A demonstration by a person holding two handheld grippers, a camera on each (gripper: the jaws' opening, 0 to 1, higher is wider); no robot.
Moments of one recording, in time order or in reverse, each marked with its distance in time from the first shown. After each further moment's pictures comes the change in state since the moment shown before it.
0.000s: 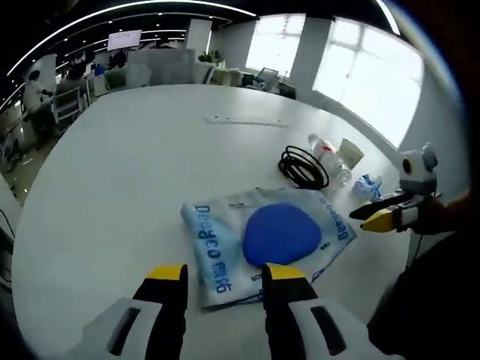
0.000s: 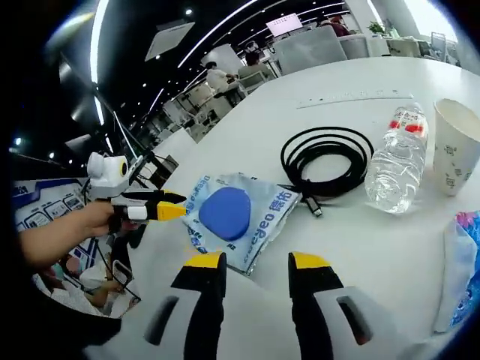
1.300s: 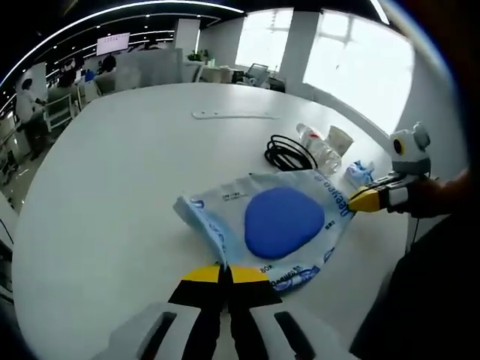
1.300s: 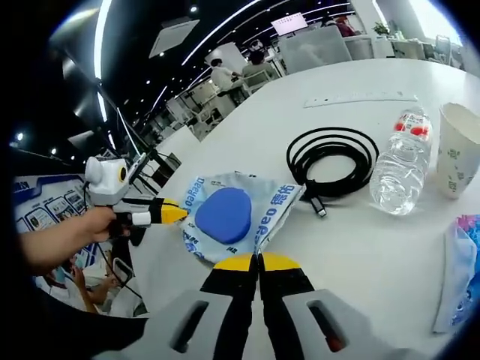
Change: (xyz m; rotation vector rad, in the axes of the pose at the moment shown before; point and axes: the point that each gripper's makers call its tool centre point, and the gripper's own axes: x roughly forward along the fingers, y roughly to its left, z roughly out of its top) left arm -0.008 -0.026 -0.012 0.072 -0.001 -0.028; right arm -0.010 -0.003 0.002 -0.008 -0.023 0.004
